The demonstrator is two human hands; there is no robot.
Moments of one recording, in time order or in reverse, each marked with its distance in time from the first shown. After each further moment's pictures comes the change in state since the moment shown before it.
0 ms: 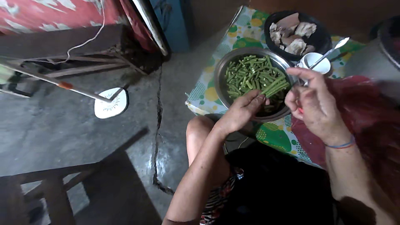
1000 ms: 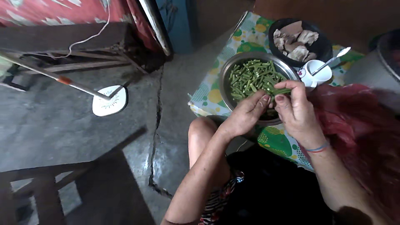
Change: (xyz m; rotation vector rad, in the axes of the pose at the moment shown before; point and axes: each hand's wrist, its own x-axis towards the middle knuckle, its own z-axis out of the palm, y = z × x) left_hand -0.001 0.000 0.001 0.110 0.066 0.167; right_hand 0.003 -0.010 0.037 -0.128 0.087 0.078
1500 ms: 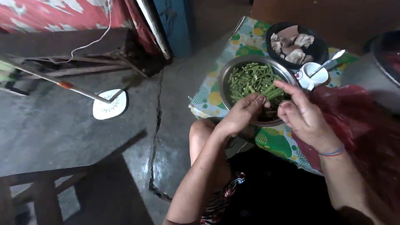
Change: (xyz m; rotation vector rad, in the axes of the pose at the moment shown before) left_hand -0.001 0.008 -0.006 -0.314 -0.025 -0.232; right_hand -0.001 0.002 -0.022 0.074 -0.135 -0.090
